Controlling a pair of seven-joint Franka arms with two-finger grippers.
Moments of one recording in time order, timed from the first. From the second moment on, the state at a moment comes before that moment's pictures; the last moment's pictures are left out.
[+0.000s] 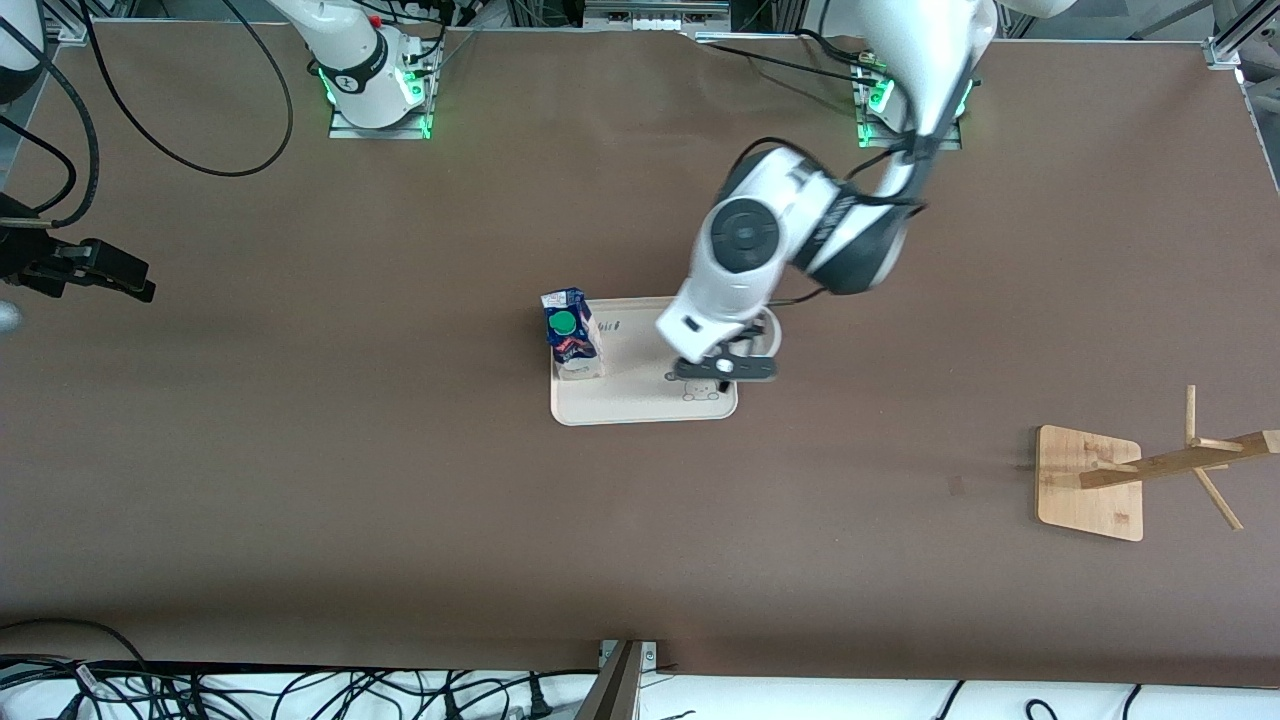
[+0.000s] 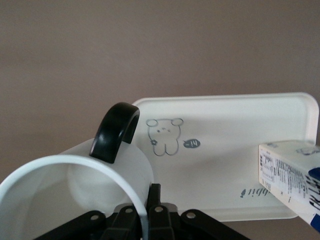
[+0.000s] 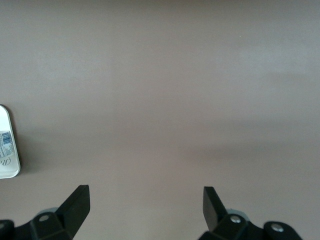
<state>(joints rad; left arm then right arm) -0.58 0.53 0.01 -1.48 -0.07 1.99 -0.61 -0.04 0.17 0.01 -1.44 -0.04 1.58 0.01</state>
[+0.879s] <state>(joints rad) -0.09 0.33 0.01 -1.43 -0.14 1.74 -0.41 -0.01 0.23 0.03 -1.44 -0.04 1.60 0.00</state>
